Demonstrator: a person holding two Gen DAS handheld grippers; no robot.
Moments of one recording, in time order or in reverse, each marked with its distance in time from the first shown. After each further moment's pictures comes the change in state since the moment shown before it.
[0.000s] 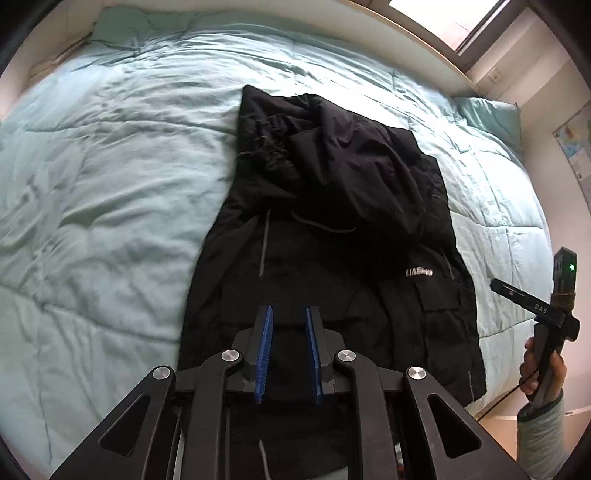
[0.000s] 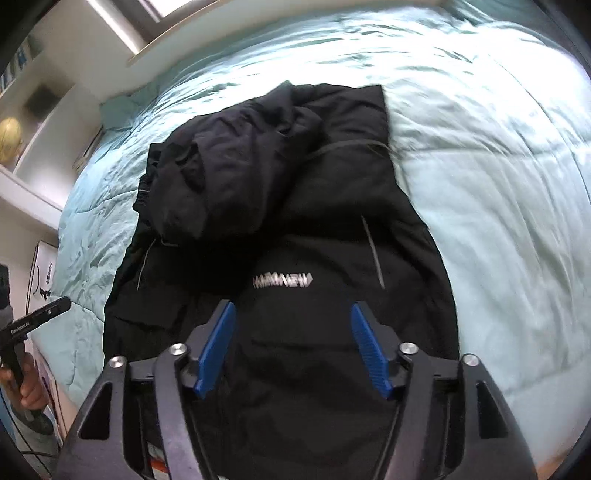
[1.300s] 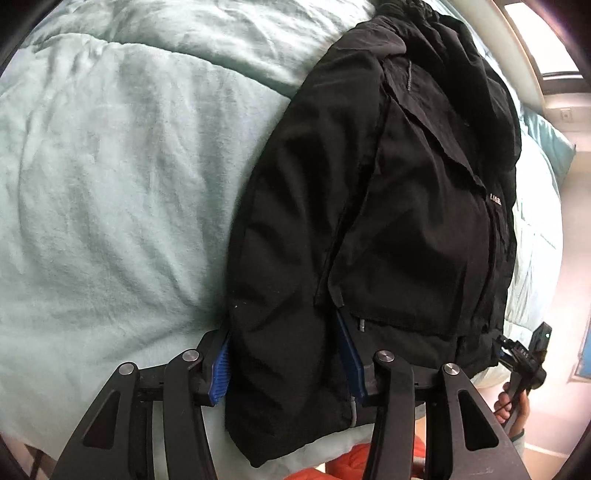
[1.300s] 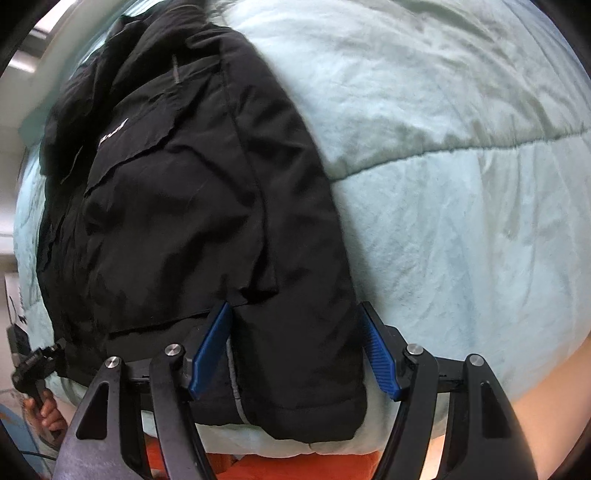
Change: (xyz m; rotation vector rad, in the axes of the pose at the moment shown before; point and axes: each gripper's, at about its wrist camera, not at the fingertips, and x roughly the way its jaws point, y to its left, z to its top) left arm 0.093 0.092 -0.146 -0.337 0.281 -0.072; right arm 0.027 -0.138 -0.169 0.326 0.247 -0.089
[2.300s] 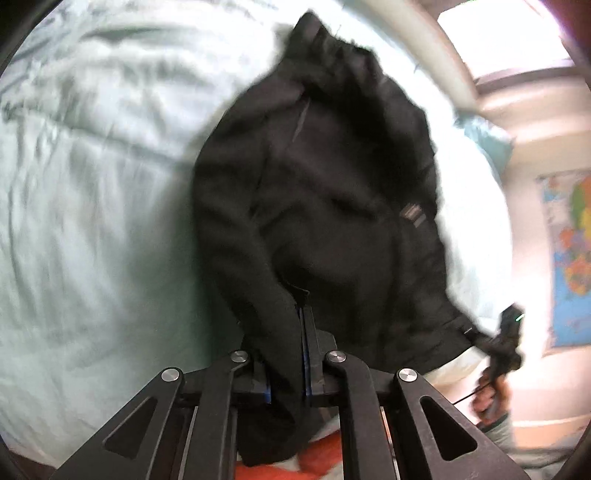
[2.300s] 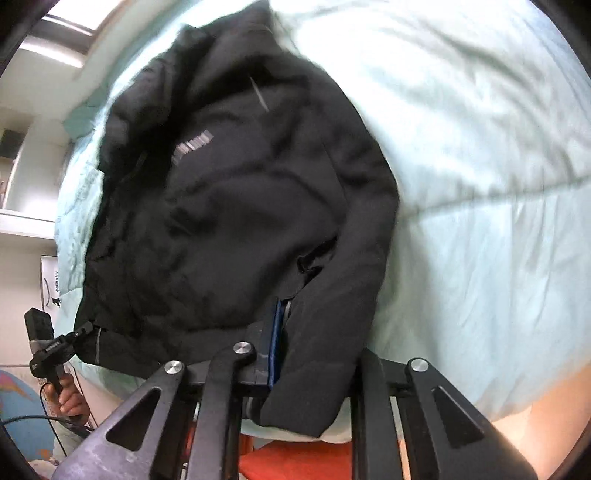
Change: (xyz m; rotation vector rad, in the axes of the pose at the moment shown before) left arm -0.072 -0.048 0.004 0.099 -0.151 -0.241; right arm -0.059 0.024 0.010 -0.110 -0.059 0.145
